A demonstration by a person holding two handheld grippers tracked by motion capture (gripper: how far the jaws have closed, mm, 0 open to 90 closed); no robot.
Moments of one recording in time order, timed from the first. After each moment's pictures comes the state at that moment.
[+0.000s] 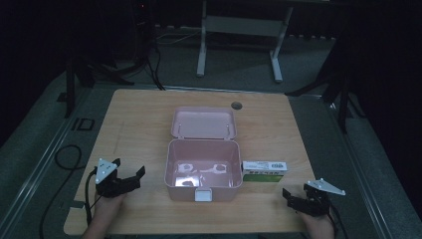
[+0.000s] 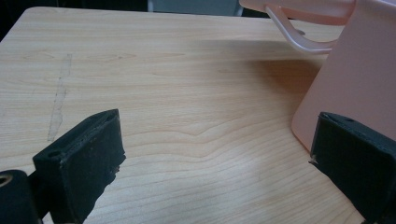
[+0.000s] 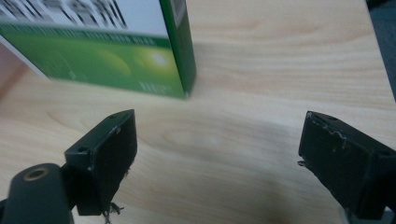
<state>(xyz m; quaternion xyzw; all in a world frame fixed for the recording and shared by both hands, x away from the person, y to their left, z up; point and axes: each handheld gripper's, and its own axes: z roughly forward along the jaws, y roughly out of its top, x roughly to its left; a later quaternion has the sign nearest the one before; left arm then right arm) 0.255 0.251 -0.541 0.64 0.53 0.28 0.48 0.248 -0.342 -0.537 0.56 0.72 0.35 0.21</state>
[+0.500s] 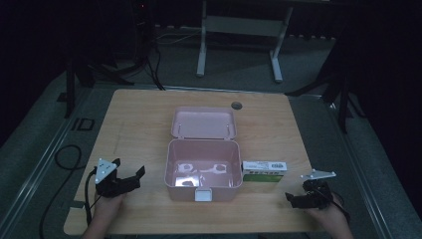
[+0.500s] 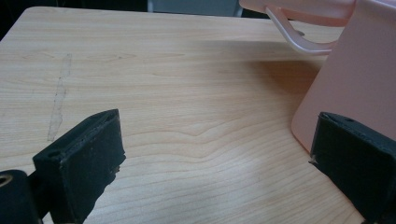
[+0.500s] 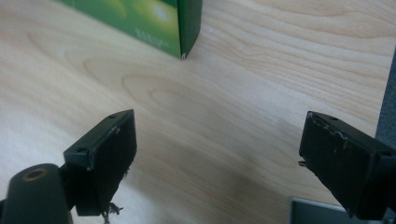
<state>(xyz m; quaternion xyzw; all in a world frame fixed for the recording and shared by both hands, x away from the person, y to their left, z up) 0.255 0.251 -0.540 0.64 0.53 0.28 0.48 0.272 -0.345 -0.513 0.48 0.83 0.22 0.16</state>
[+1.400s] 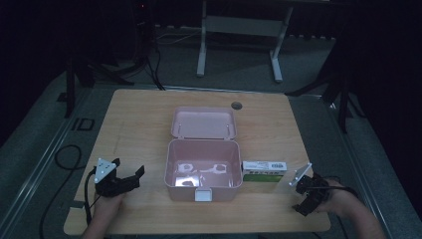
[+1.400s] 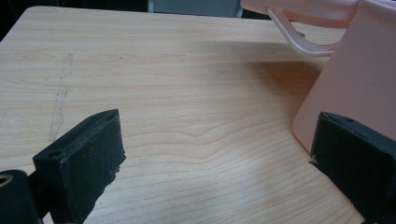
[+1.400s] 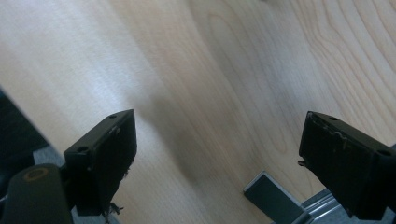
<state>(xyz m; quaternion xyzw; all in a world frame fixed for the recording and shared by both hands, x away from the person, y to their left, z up) 0.256 0.253 -0.541 0.64 0.53 0.28 0.48 0.291 -0.330 -0.492 0.25 0.96 0.05 0.07</state>
